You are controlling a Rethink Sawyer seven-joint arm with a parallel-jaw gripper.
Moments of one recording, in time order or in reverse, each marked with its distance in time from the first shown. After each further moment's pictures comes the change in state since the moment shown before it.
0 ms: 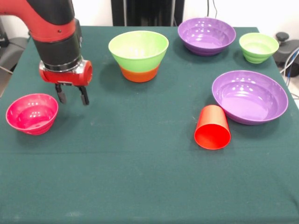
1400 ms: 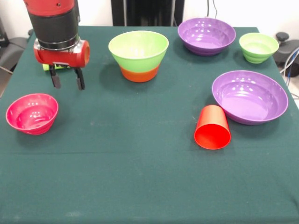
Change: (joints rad) arm 0.000 -0.139 0.001 0.092 0.007 -0.006 0.000
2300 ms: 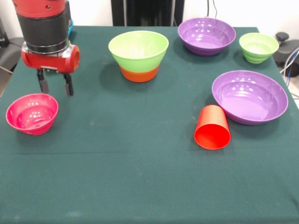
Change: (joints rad) arm 0.025 0.020 -0.028 -0.080 -0.002 -0.005 0.000
